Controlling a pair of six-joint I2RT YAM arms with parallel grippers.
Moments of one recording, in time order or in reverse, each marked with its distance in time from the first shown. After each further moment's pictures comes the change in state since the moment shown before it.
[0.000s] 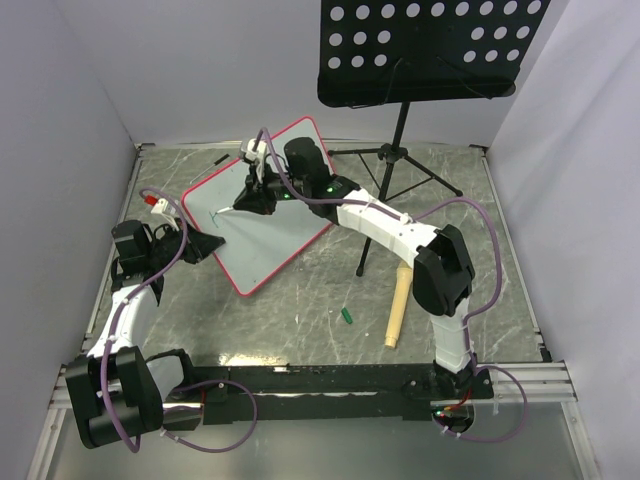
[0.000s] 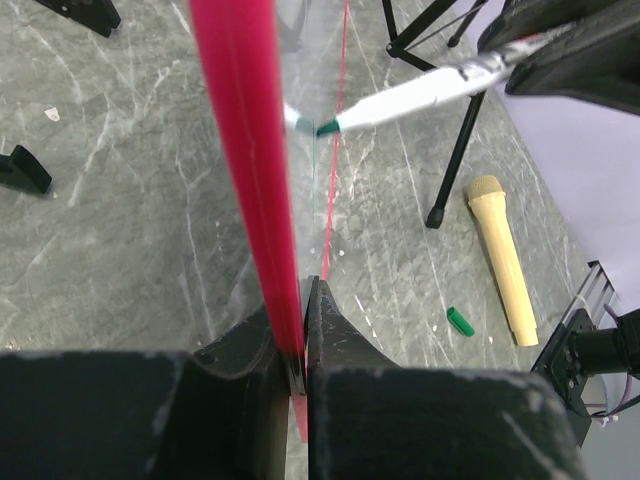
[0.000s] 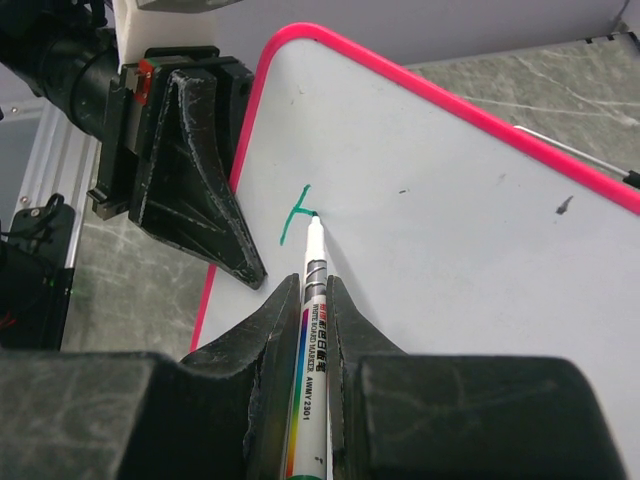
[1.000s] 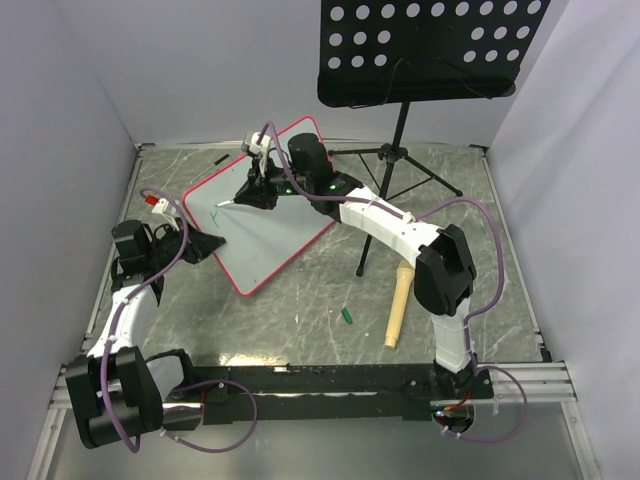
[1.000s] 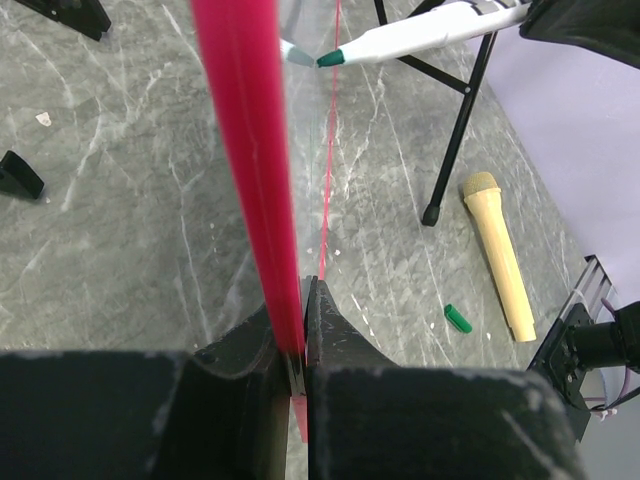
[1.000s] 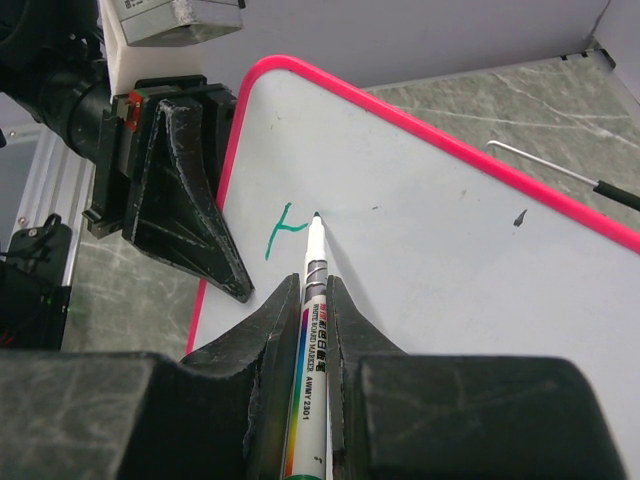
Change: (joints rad) left arm 0.000 0.000 0.000 0.007 0.016 0.003; right arm -0.015 -0.007 0.010 0.028 0.000 0.033
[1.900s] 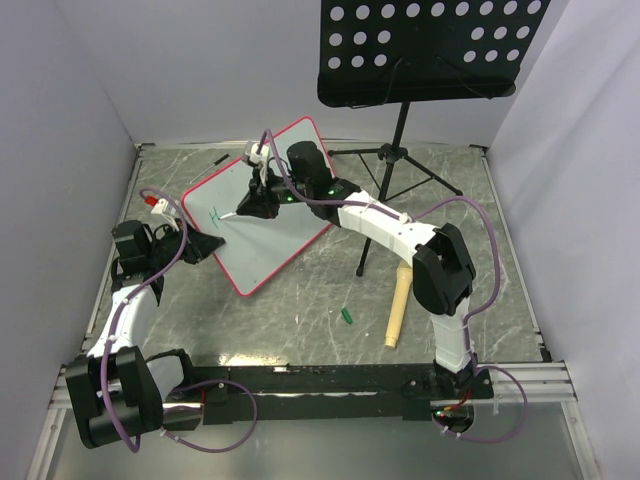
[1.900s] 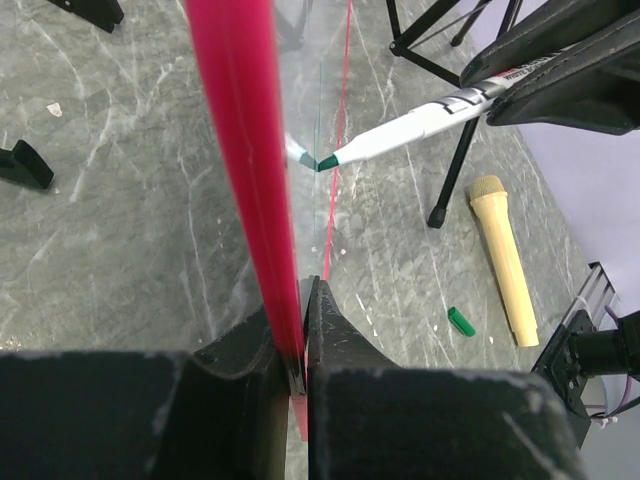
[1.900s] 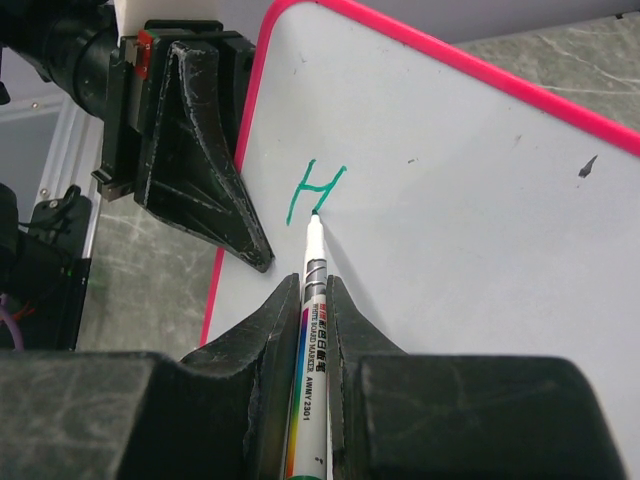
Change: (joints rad) left arm 0.000 0.000 0.000 -0.015 -0.021 -0.002; right arm 0.001 0.006 -0.058 0.002 -0.041 -0.001
